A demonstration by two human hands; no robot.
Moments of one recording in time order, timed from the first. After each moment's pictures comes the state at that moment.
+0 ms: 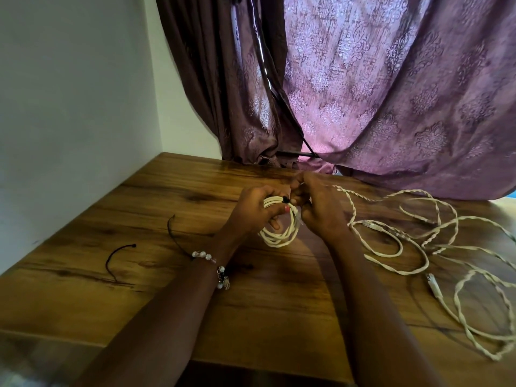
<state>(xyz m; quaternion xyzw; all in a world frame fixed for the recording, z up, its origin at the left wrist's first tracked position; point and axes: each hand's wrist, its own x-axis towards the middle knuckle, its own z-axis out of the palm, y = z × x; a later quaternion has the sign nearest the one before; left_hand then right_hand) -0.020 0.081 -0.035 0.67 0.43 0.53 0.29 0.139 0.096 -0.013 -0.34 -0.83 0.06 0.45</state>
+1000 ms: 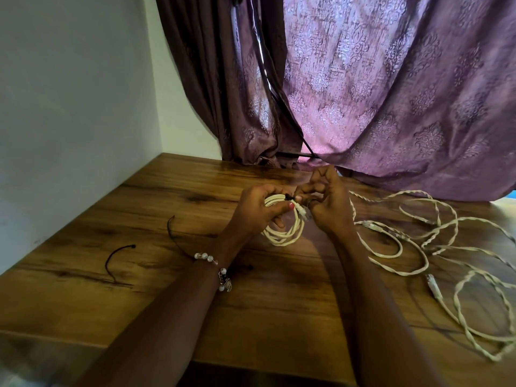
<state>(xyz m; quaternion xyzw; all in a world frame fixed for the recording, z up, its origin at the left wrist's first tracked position) -0.015 0.082 -0.036 0.64 0.41 0.57 0.31 0.144 0.103 -0.013 -0.34 -0.71 0.28 0.55</state>
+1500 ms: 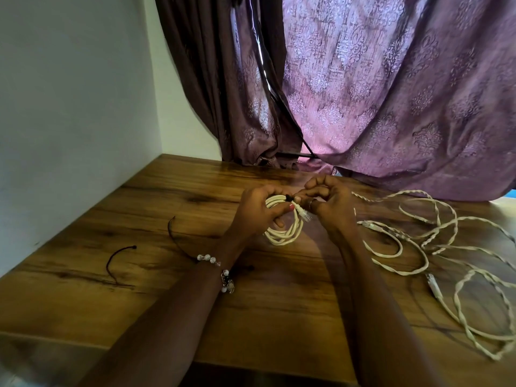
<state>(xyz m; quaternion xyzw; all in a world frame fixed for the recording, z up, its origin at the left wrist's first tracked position) -0.013 0.082 -0.038 0.65 0.42 0.58 0.25 0.148 0.100 -0.014 -0.36 -0.65 0.37 0.56</state>
